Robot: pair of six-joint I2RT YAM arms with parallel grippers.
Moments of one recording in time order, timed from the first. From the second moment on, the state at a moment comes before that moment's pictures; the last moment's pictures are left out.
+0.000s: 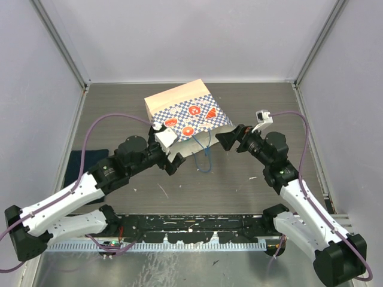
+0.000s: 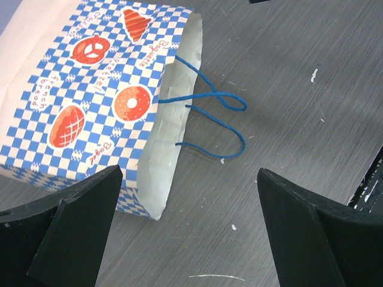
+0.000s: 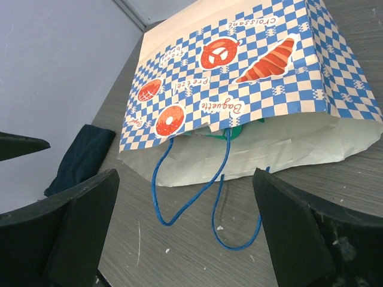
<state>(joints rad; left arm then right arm) -0.92 0.92 0.86 -0.24 -0.04 0.09 0.34 0.82 0.57 0.13 -0.28 0.58</state>
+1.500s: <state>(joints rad) -1.01 1.70 1.14 0.06 -0.25 0.69 0.23 0.77 0.59 0.11 -0.32 0.56</state>
